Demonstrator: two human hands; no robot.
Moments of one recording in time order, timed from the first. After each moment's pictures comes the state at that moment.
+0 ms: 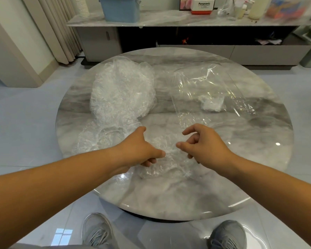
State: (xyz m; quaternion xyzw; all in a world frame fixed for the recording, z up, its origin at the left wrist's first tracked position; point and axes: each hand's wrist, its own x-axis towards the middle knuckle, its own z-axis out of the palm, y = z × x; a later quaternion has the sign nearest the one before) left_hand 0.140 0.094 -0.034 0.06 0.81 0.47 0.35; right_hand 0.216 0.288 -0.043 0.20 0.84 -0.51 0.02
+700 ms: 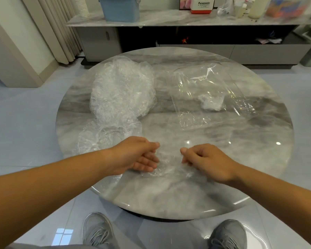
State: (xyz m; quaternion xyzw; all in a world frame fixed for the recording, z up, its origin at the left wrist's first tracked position) left_hand 0.133 0.083 -0.047 0.00 0.71 0.54 0.45; right_hand 0.243 0.301 -0.058 0.08 0.89 -0.44 0.11
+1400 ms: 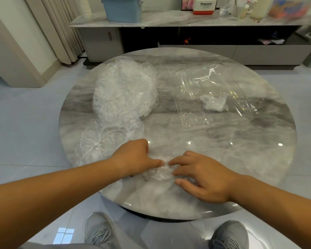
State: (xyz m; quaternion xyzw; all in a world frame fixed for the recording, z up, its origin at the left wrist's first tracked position) left_hand 0.141 0.083 -0.050 0.19 0.94 0.15 0.23; right_hand 0.252 0.292 -0.074 -0.23 0.95 -0.20 0.06
